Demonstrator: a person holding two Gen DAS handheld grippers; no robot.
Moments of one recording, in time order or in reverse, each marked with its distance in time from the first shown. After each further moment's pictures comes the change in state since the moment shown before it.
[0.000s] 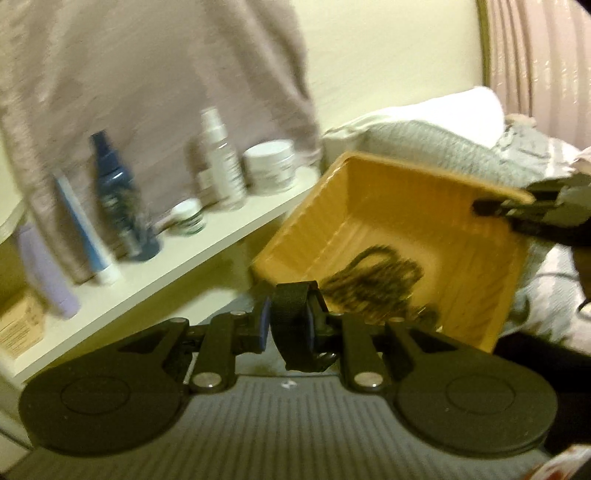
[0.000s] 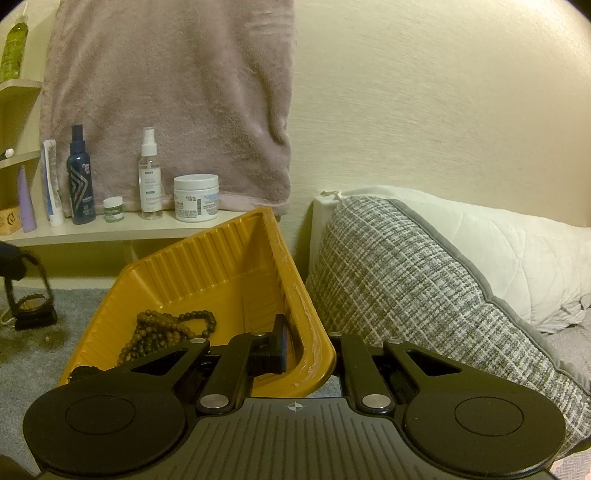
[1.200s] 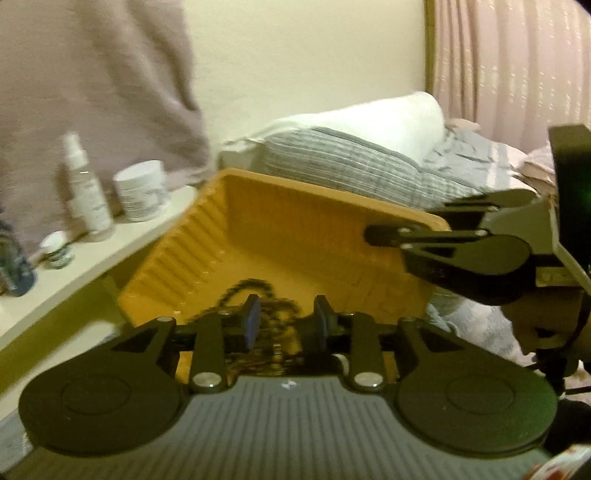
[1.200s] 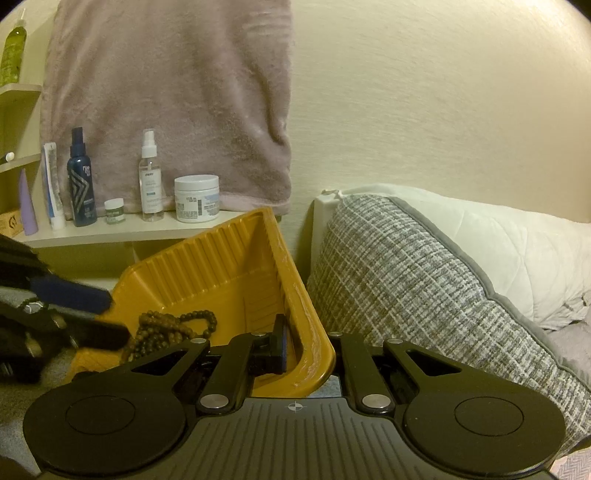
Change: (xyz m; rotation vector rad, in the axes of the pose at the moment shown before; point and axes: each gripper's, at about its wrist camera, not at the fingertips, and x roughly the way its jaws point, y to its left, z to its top) left arm 0.034 -0.083 0.021 0.017 -0.021 -0.167; right arm -0.003 0.004 0.001 0.010 -0.001 0.003
